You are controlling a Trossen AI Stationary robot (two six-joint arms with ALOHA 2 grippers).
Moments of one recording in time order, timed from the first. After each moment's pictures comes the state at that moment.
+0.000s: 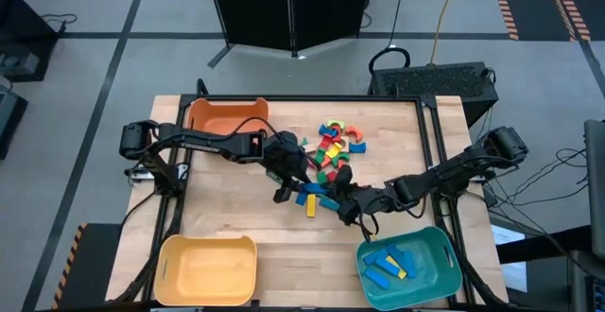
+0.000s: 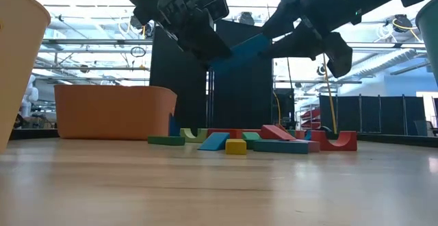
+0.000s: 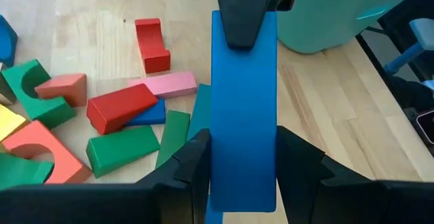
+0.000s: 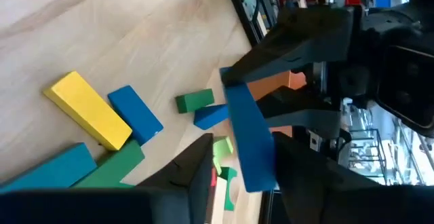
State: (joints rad) left arm 0.10 1.67 1.10 -0.16 0.44 0.08; right arm 0.34 1.47 0.73 0.27 0.59 -0.89
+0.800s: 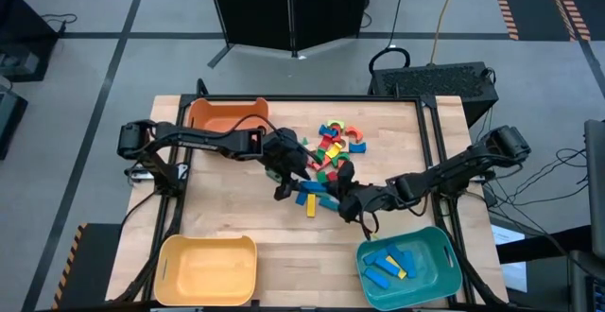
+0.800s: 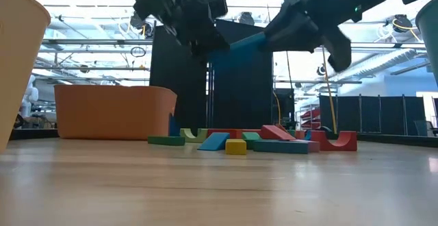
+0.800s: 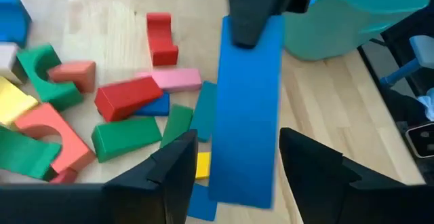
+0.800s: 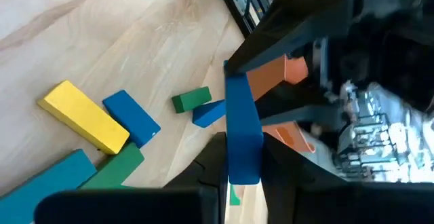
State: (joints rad) left arm 0.11 1.65 1.14 -0.23 0.43 0.01; right arm 0.34 1.43 0.73 0.23 0.60 -0.79
